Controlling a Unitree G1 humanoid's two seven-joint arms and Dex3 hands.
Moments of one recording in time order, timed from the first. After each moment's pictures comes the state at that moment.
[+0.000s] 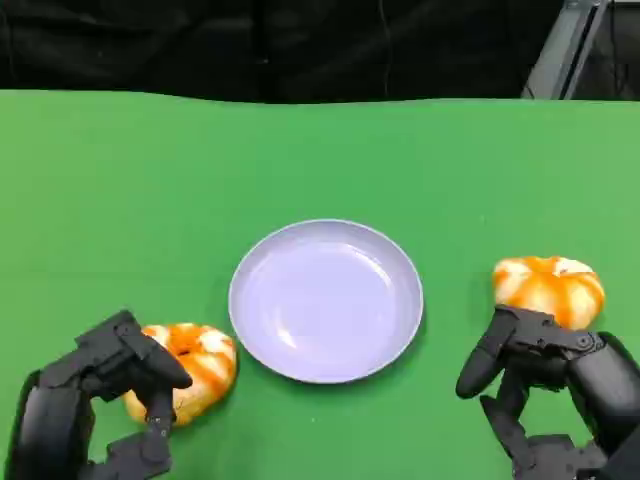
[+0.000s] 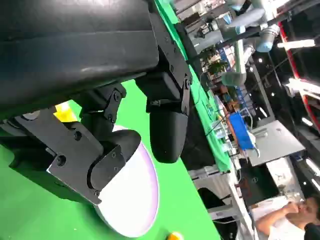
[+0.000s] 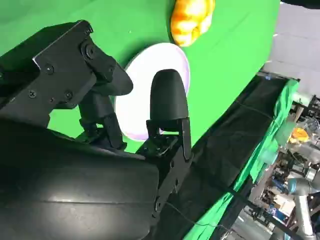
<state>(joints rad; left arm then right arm) 0.32 0.06 0.07 -0.17 0.04 -0.45 -0.05 0.32 -0.16 0.13 -0.59 -0.20 0.13 0.18</state>
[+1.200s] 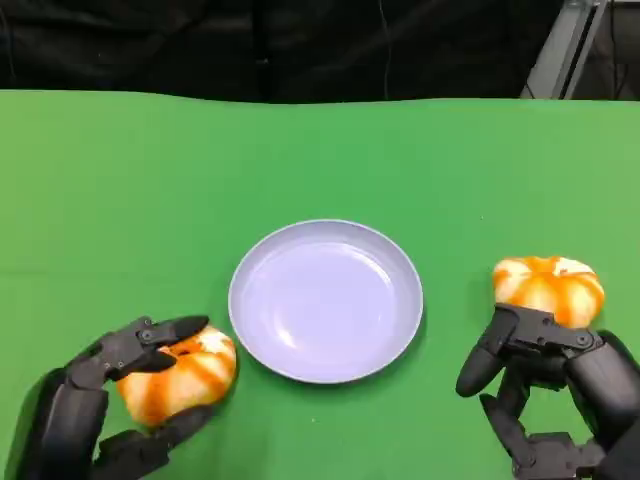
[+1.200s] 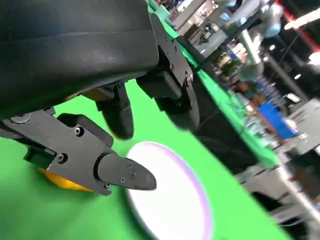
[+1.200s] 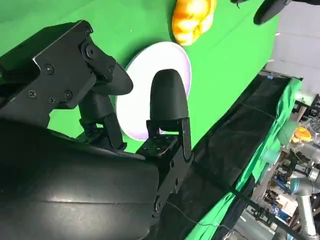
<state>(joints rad) 0.32 0.09 0.09 -0.18 0.40 -0.41 0.06 0.32 -0.16 0.13 -0.59 -0.21 0.14 0.18</state>
